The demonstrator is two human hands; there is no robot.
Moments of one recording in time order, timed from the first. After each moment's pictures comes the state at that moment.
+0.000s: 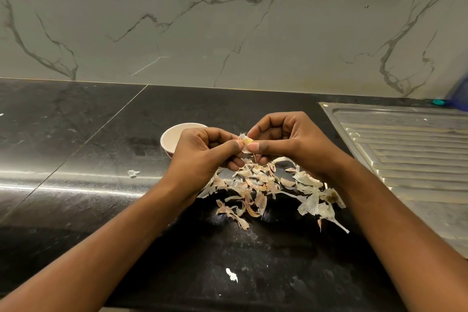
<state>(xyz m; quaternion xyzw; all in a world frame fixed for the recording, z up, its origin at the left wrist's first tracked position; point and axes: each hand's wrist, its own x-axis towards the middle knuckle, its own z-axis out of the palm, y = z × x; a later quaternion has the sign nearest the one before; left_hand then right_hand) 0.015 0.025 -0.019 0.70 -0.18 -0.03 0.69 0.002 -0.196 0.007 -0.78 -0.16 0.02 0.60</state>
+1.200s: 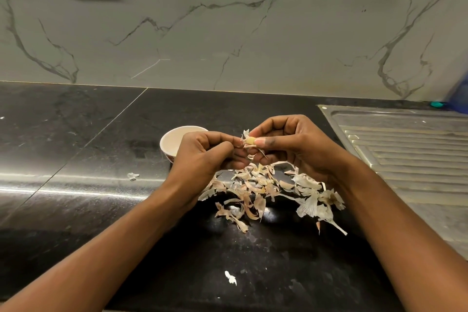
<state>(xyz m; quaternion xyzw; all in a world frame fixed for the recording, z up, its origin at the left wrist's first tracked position) 0.015 0.020 -0.021 0.67 -0.18 -0.04 0.72 0.007 -0.203 0.007 -0.72 -0.13 0.07 0.68</state>
